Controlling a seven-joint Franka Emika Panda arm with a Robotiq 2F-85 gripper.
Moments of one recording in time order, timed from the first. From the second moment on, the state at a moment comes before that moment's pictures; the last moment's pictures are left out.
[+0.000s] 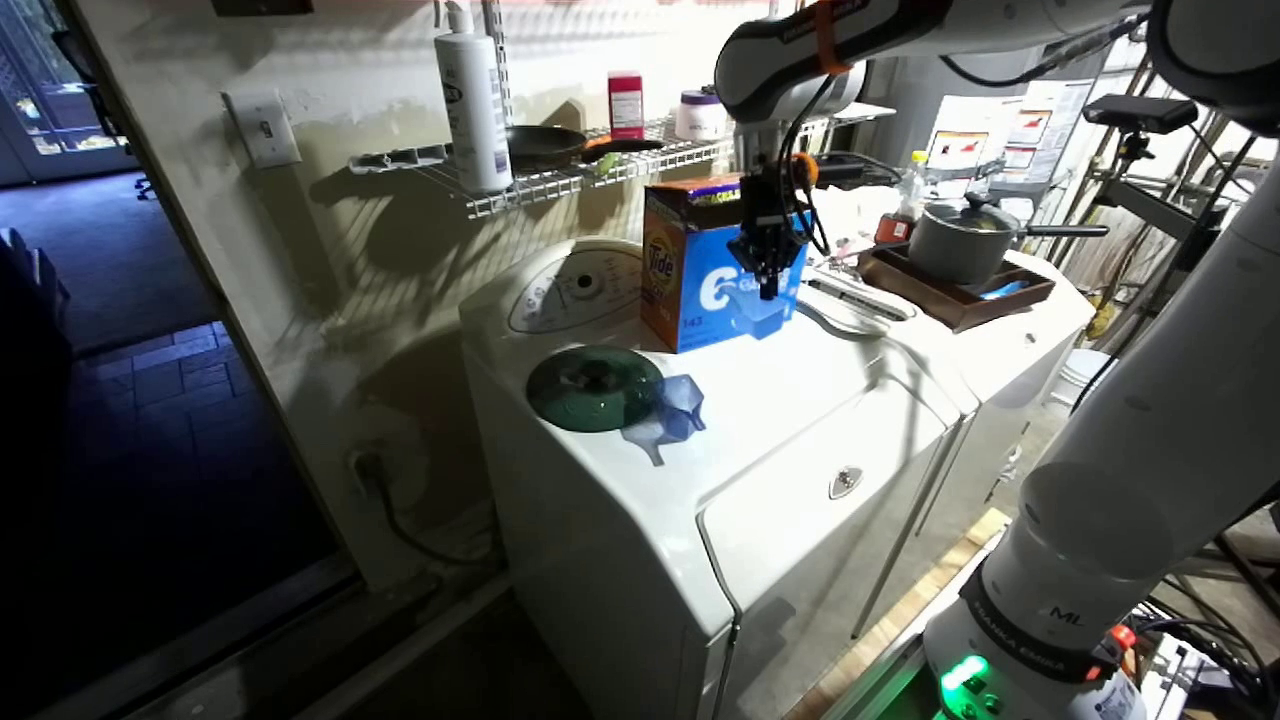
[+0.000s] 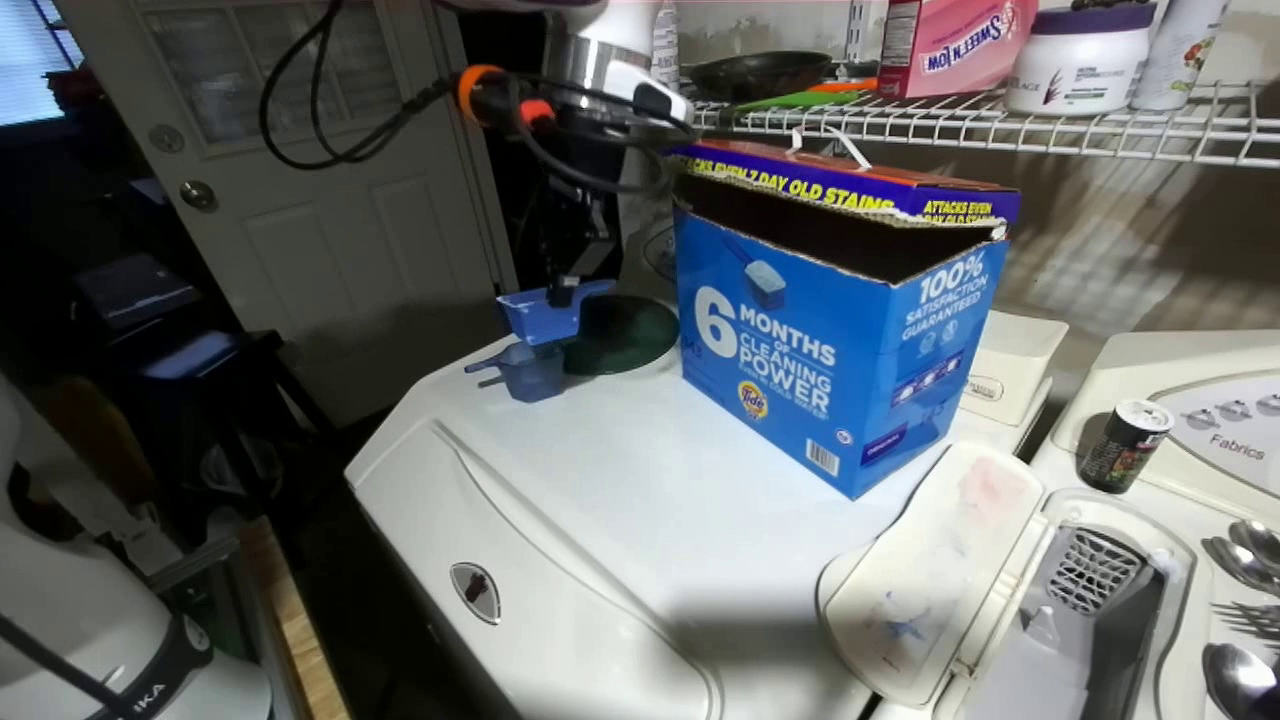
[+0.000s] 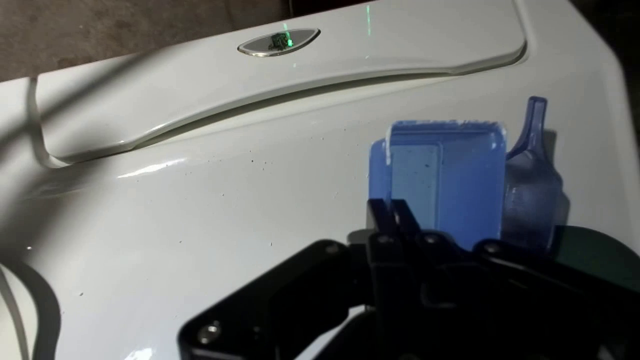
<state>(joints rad) -0.08 -0.06 -0.06 -2.01 0.03 1.65 0.06</state>
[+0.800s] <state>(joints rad) -0.08 -0.21 -0.09 -1.68 0.09 1.47 0.14</state>
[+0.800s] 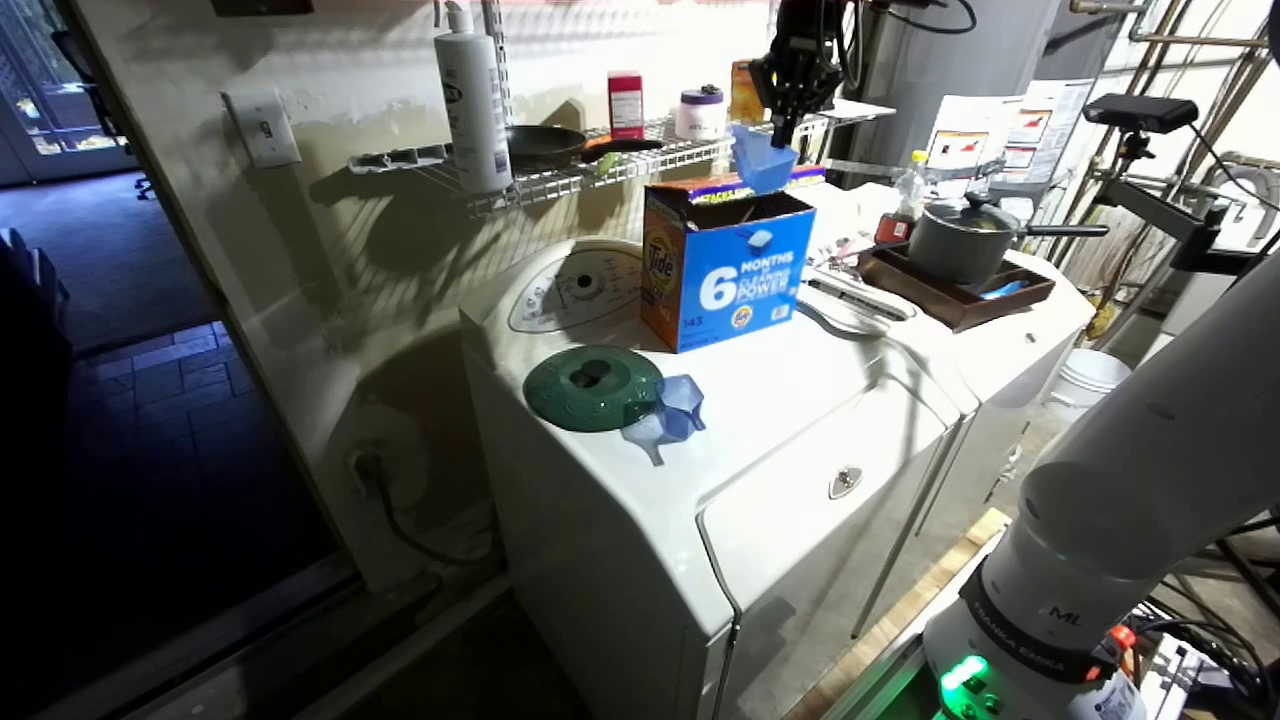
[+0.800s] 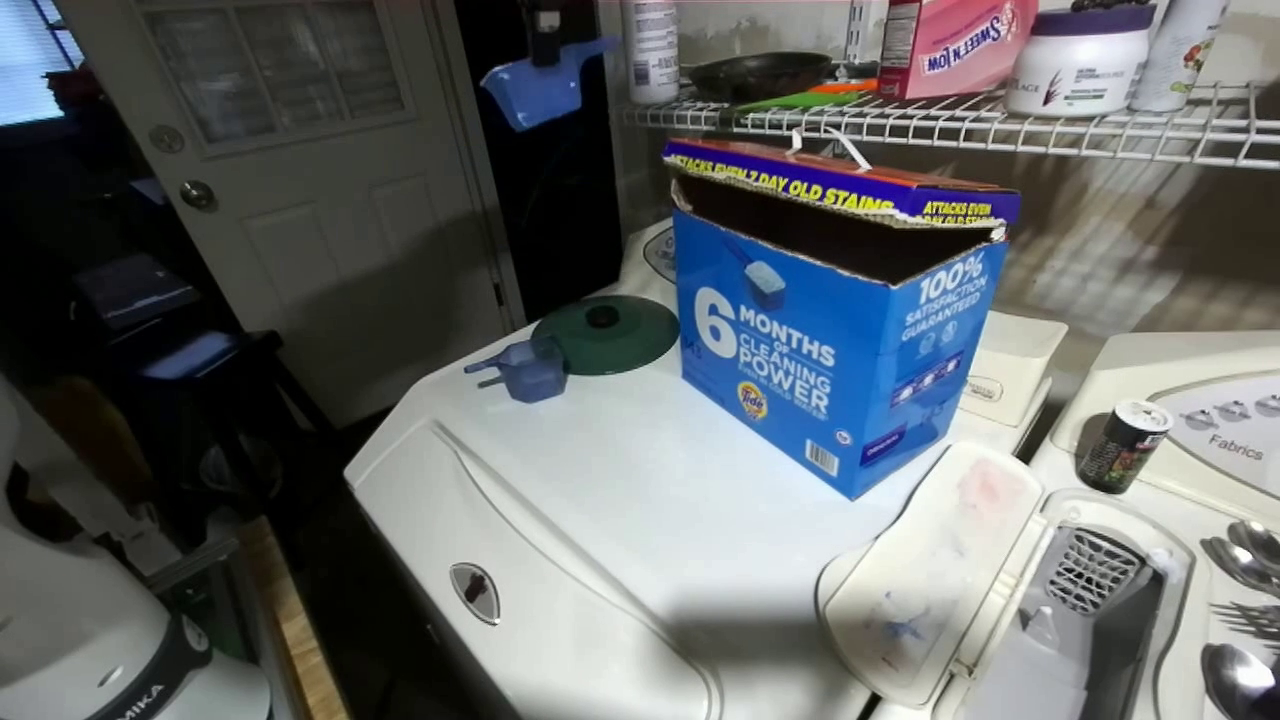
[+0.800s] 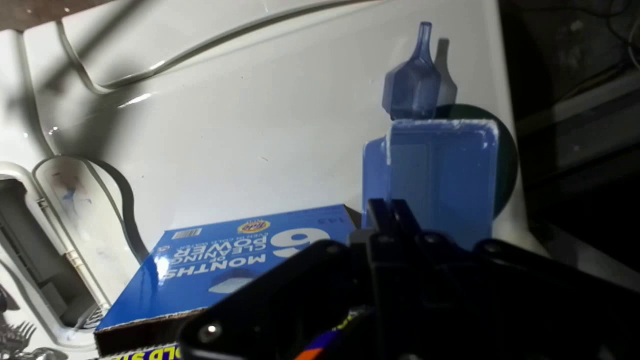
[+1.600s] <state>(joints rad) -0.14 -0.06 -0.18 -1.55 0.36 1.71 0.34</state>
